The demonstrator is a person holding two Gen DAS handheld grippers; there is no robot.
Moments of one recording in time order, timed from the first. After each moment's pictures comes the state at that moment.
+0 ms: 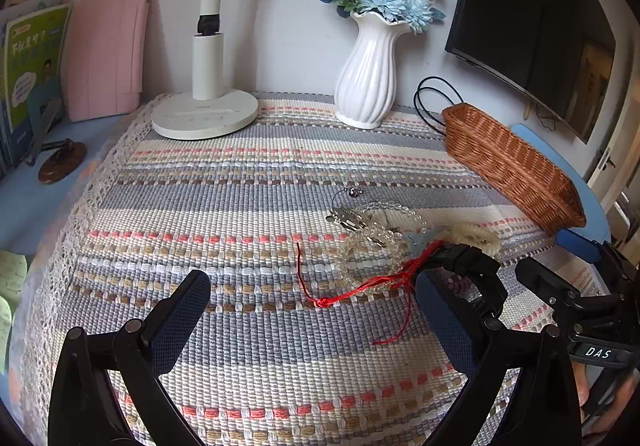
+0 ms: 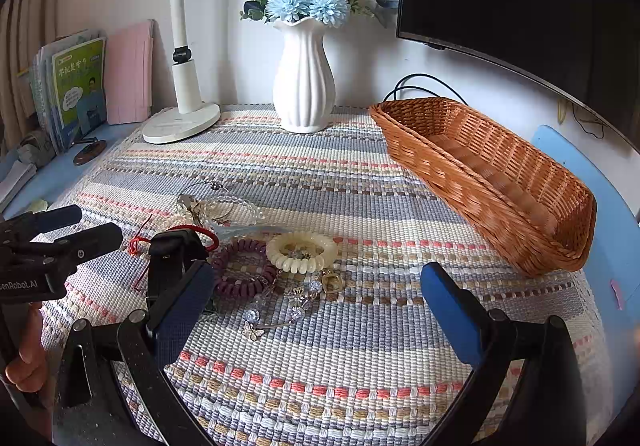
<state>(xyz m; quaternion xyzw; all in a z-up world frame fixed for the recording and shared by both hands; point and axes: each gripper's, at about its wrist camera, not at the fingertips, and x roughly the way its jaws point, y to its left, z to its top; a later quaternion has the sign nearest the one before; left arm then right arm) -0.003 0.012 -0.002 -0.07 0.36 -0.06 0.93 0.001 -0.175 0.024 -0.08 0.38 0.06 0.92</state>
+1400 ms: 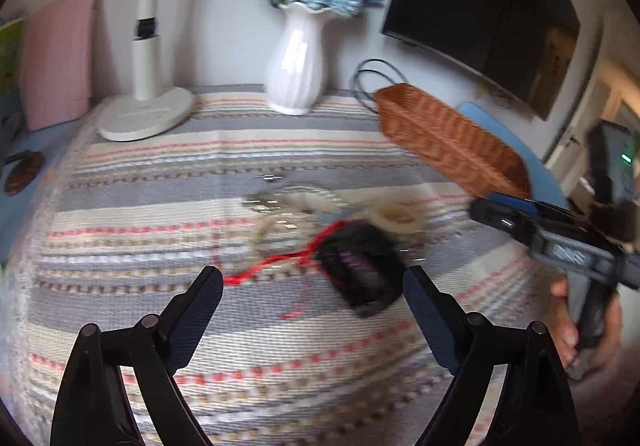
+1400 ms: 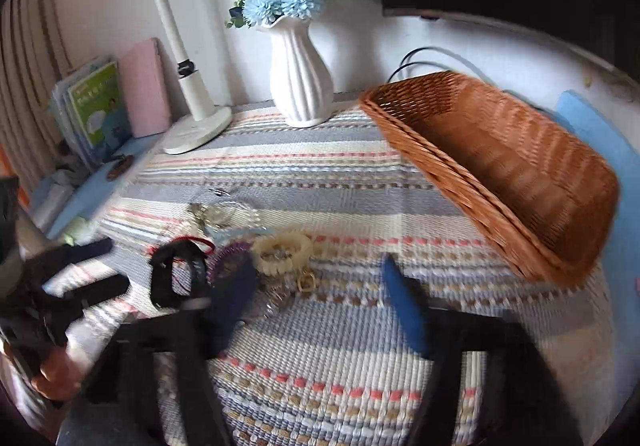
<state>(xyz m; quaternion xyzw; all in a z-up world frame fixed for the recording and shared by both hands) -0.019 -0.033 0.018 -0.07 0.38 -0.16 0.91 0.032 -0.234 0.046 0.01 0.44 0.15 0.89</state>
